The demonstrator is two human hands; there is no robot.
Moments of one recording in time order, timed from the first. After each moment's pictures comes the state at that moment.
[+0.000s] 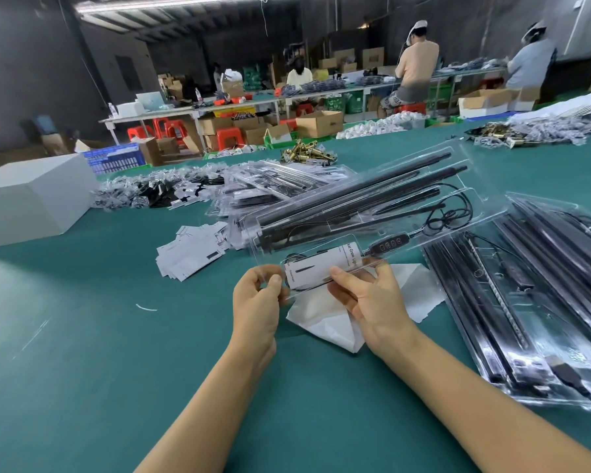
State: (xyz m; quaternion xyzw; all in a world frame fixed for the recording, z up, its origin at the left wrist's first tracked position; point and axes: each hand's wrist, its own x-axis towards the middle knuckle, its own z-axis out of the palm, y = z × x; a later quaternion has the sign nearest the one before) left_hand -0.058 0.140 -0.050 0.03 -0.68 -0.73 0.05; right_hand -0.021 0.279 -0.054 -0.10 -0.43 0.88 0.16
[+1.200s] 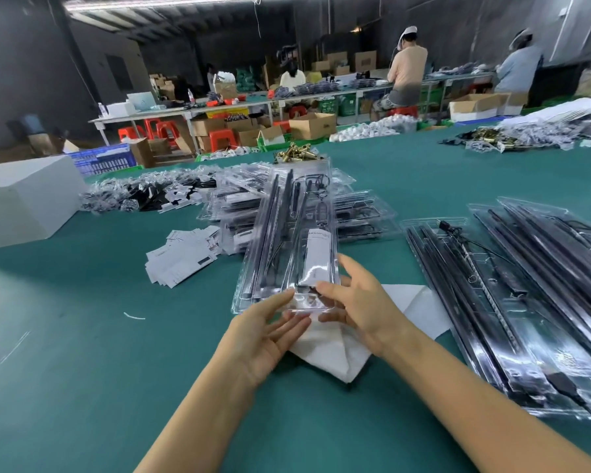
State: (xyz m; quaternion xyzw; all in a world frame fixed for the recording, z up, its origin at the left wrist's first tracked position) left_hand -0.035 0.133 -0.030 0.15 -0.48 -0.84 -0.22; right_hand -0.017 0.283 -0.040 -0.04 -0.61 0.79 0.04
